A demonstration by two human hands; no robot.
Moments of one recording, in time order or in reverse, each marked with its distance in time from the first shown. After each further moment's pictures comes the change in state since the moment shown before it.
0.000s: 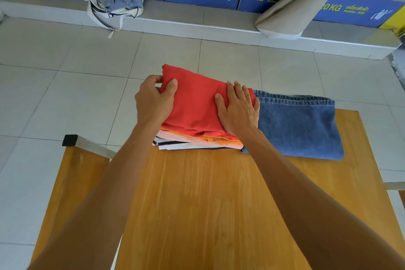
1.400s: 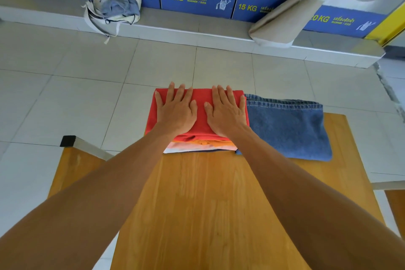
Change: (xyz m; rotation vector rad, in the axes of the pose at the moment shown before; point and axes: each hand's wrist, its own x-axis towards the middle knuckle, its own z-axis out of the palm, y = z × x) left_hand -0.001 -0.018 0.059 0.819 -0.352 0.399; right_hand 0.000 -0.011 0.001 -0.224 -0.121 -0.150
